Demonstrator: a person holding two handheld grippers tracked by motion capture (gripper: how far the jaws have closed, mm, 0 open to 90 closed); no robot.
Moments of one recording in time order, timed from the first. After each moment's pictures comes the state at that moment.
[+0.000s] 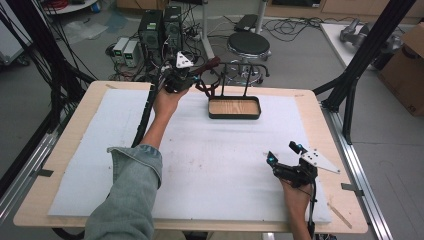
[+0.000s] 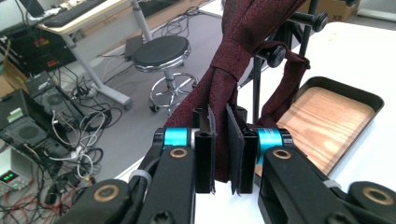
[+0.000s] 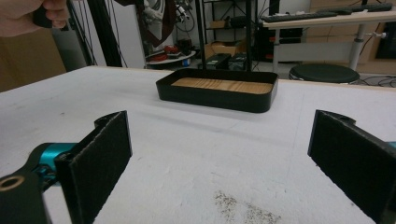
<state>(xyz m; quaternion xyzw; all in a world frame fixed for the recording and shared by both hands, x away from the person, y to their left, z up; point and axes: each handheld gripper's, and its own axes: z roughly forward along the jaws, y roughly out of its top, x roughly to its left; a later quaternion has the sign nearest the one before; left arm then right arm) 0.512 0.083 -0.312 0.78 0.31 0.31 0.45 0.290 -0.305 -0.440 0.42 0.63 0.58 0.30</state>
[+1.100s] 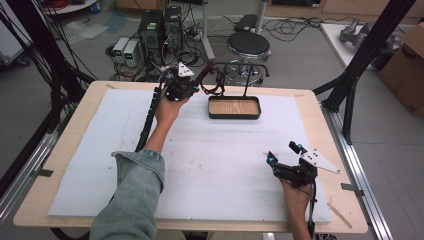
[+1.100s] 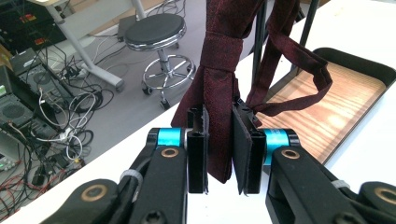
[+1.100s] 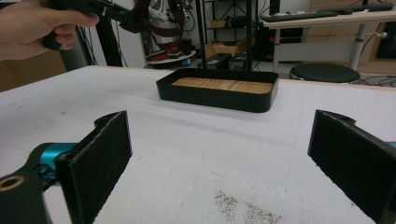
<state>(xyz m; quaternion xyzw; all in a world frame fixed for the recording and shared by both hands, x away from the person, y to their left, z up) 0.517 0.083 -0.347 0.79 0.33 0.29 0.43 0.290 -0.305 -0.440 0.42 0.63 0.58 0.30</state>
